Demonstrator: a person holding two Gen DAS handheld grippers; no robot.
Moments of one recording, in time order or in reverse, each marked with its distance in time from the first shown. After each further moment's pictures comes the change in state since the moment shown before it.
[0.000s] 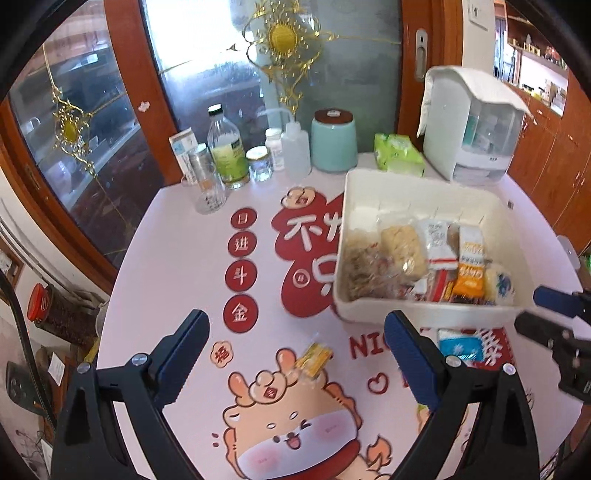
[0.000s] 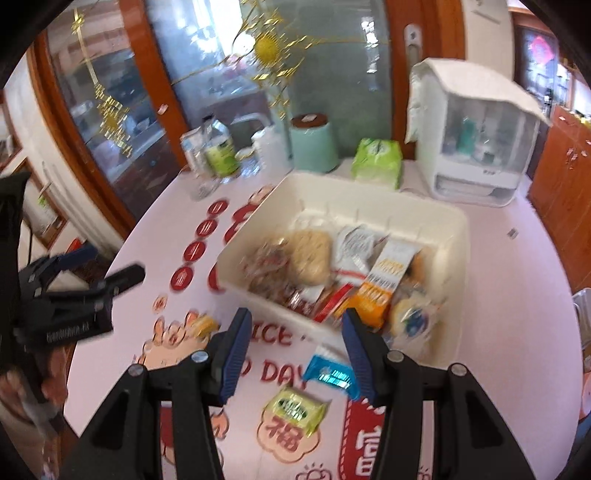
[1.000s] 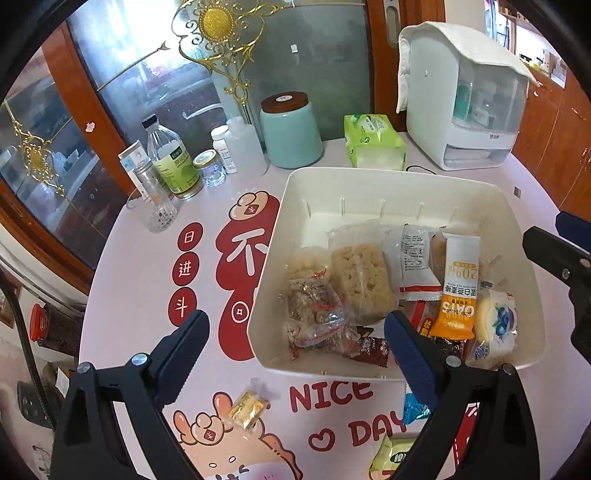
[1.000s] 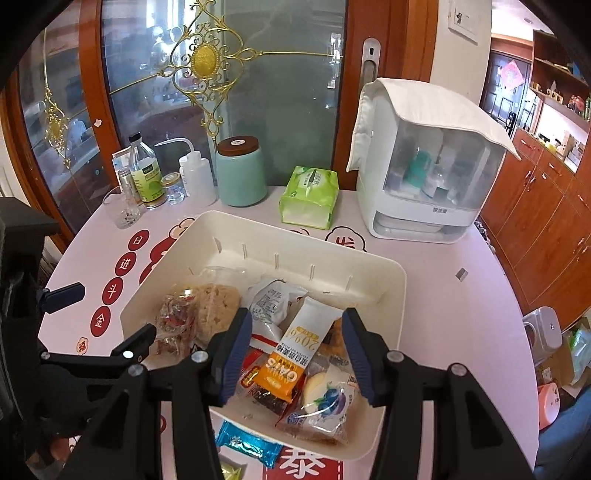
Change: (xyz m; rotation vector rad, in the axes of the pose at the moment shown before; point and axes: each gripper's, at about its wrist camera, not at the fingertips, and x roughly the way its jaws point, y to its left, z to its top) left arm 0.065 -0.104 0.063 0.071 0.055 0.028; right arm 0.021 -0.060 0.071 0.022 -0.096 -0.266
